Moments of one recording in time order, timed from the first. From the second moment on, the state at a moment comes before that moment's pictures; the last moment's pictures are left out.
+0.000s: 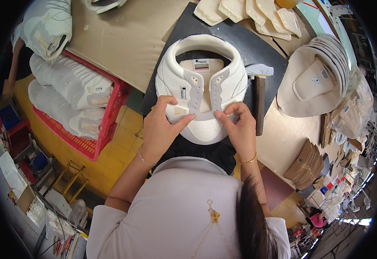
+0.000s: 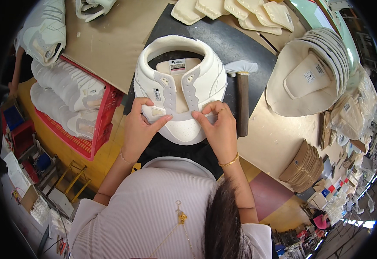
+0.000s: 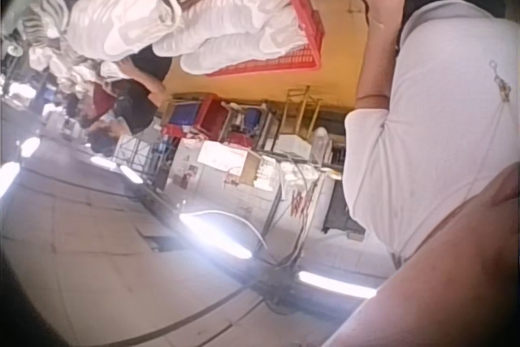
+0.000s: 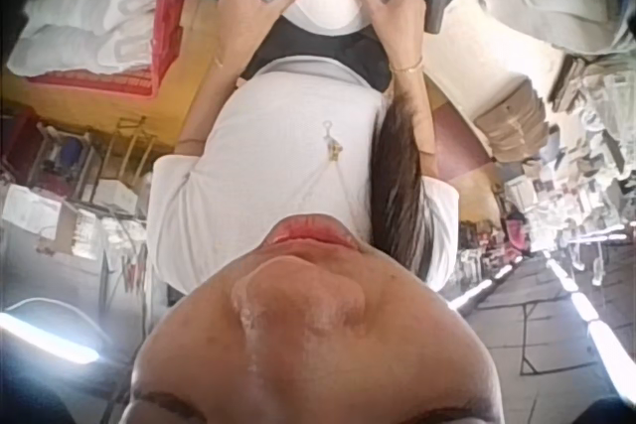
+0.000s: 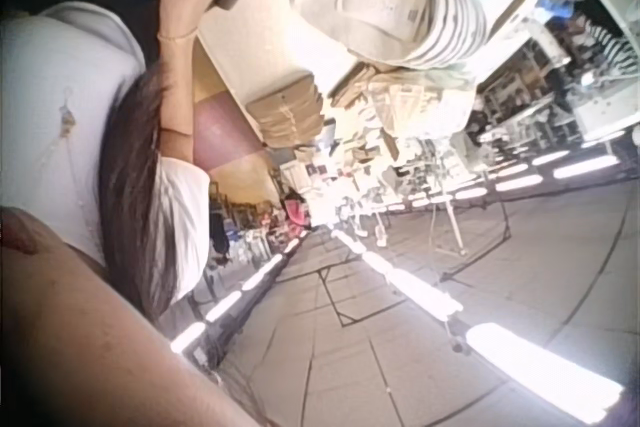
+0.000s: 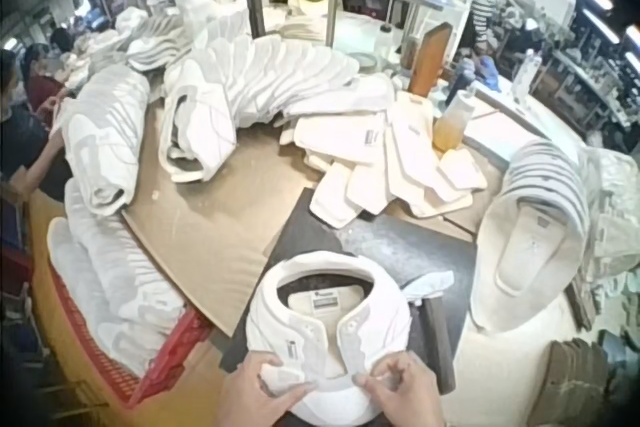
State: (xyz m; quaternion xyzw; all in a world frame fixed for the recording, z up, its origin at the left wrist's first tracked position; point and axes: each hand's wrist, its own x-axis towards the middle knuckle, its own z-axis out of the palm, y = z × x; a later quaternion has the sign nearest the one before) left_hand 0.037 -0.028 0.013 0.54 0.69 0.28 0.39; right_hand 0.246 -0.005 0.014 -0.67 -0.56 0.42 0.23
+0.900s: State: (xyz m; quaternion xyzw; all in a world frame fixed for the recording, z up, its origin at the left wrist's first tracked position) left_hand 0.039 -0.023 0.010 0.53 0.71 0.24 0.39; right_hand 0.242 0.000 0.017 -0.69 -0.57 0.40 0.20
